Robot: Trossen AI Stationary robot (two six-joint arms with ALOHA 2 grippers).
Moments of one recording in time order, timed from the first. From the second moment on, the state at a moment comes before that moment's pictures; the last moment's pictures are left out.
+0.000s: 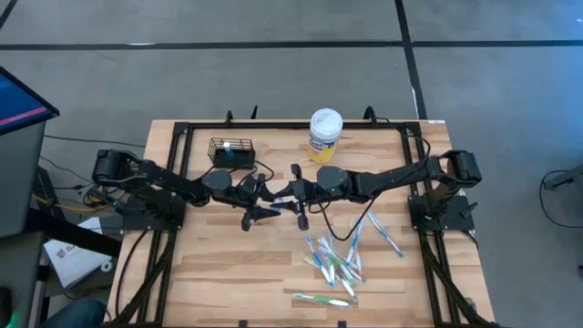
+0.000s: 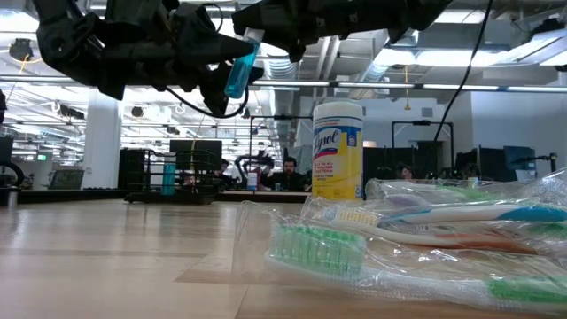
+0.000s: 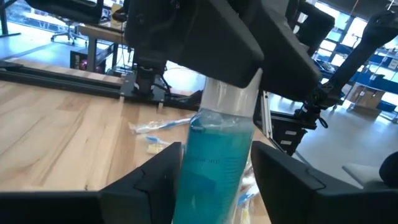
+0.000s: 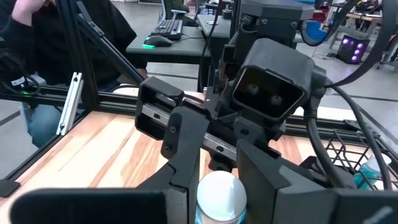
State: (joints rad) left arm 0.03 1.48 0.41 1.06 0.25 -0.24; right arm 0.06 1.71 1.06 0.47 -0.07 -0.07
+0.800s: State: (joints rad) left arm 0.11 1.46 0.39 1.05 0.30 -0.25; right arm -0.01 1.71 1.06 0.41 -0.07 -0.08
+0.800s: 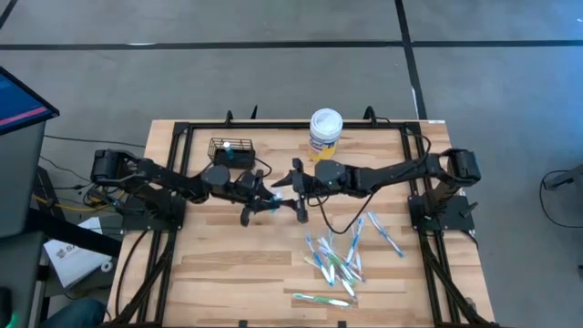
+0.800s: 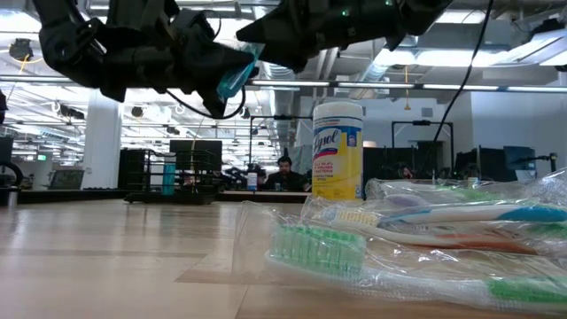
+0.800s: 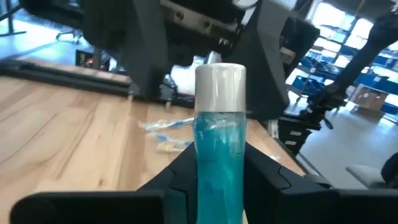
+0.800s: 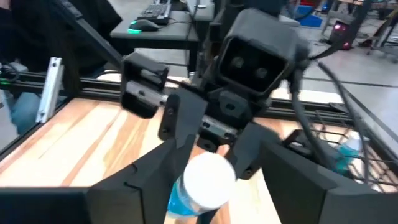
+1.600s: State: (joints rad) left arm 0.26 1.05 0.07 1.05 0.06 -0.23; right arm -0.04 1.71 1.06 0.40 -0.08 -0.02
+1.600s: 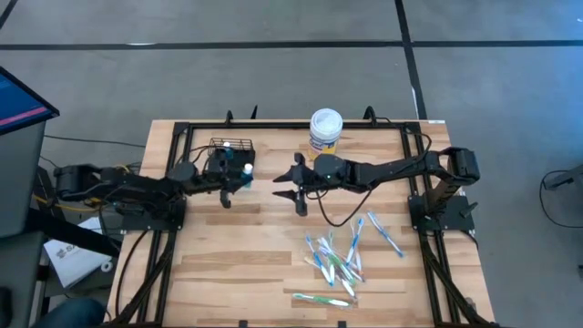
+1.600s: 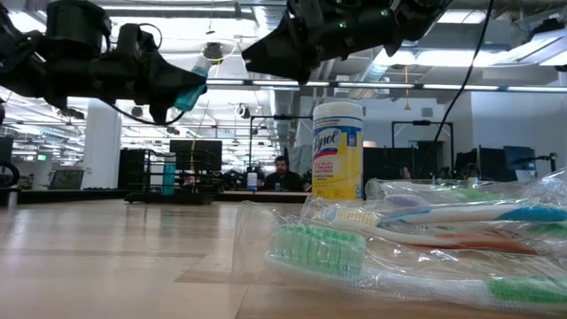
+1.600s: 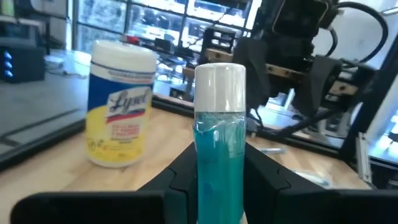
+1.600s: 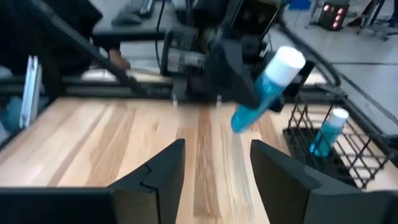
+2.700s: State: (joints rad) left arm 0.00 1.12 0.21 1.12 -0.35 -0.03; right arm -0.05 1.71 1.06 0.57 -0.03 0.06
